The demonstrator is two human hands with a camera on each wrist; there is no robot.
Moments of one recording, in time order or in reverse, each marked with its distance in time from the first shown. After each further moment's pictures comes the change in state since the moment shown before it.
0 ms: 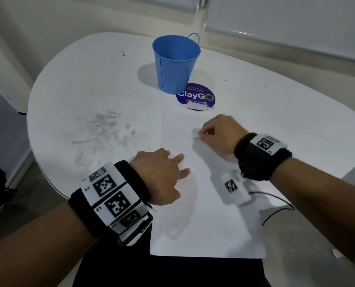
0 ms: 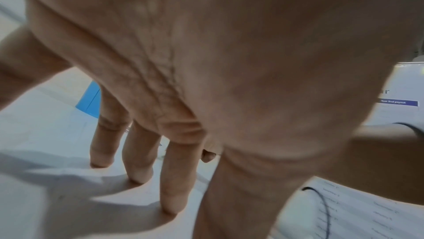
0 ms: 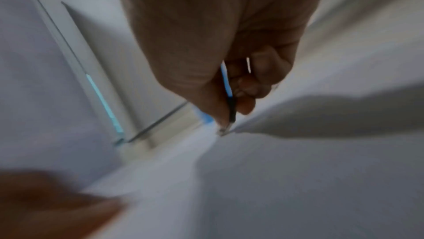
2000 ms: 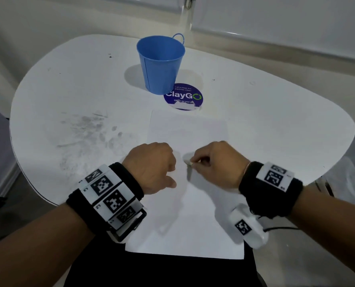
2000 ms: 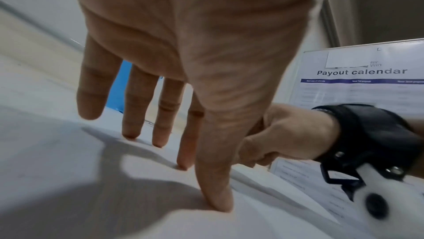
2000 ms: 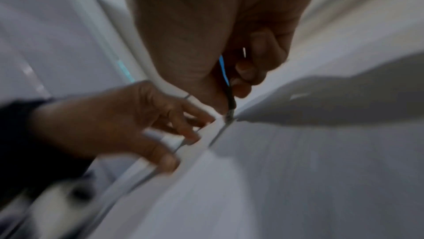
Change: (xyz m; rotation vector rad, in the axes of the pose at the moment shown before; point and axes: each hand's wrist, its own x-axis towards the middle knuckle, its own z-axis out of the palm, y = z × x) left_hand 0.018 0.002 -0.002 -0.272 0.276 -0.066; right_hand -0.065 0.016 0.014 0.048 -0.082 -0.145
